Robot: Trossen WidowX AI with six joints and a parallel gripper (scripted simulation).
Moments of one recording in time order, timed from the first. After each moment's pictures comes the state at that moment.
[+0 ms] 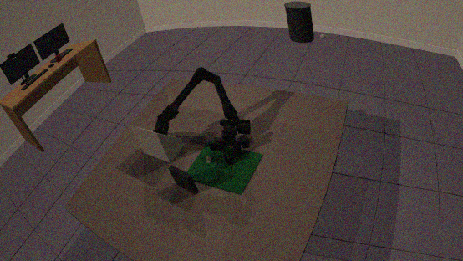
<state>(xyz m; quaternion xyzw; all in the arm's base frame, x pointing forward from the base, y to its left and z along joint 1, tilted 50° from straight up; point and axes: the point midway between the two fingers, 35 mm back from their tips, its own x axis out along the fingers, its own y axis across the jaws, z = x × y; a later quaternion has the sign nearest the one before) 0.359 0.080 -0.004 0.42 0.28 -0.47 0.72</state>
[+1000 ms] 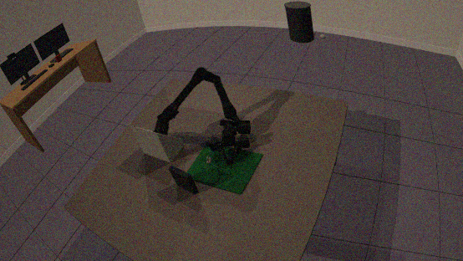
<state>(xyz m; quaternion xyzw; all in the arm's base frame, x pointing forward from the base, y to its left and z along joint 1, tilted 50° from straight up) 0.359 0.080 -0.004 0.42 0.28 -0.47 0.72</state>
